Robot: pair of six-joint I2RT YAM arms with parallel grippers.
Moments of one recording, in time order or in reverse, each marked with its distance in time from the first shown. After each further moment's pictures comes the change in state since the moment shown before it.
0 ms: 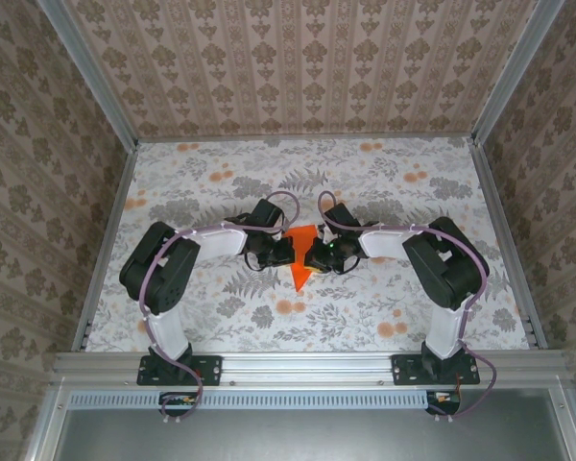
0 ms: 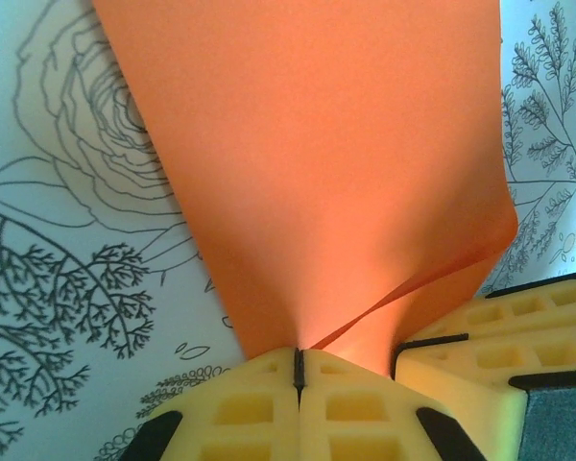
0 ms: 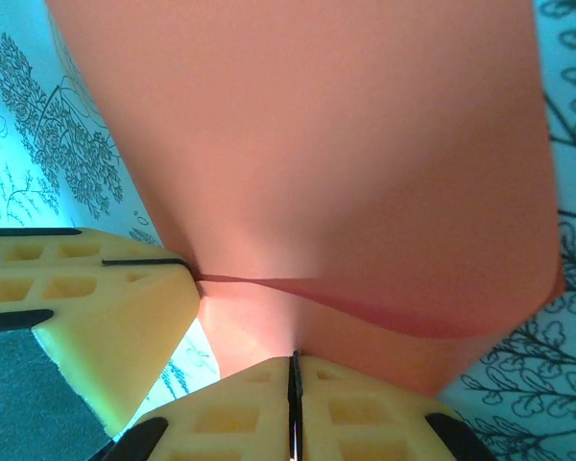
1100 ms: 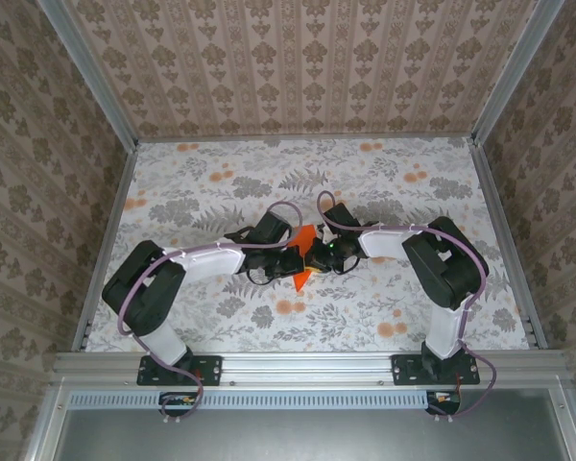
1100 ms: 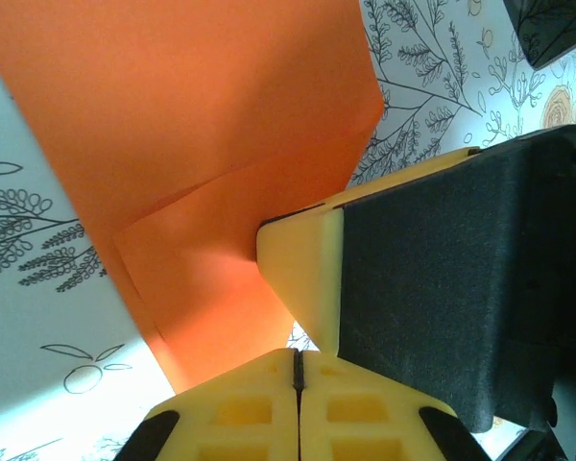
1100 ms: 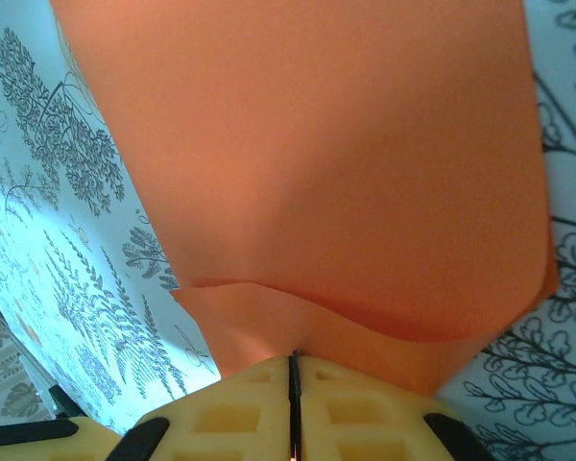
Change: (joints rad) left arm -0.132 -0.156 -0.126 0.108 -0.023 -0.204; right arm 0.000 0.003 0.002 0.000 -0.003 -0.019
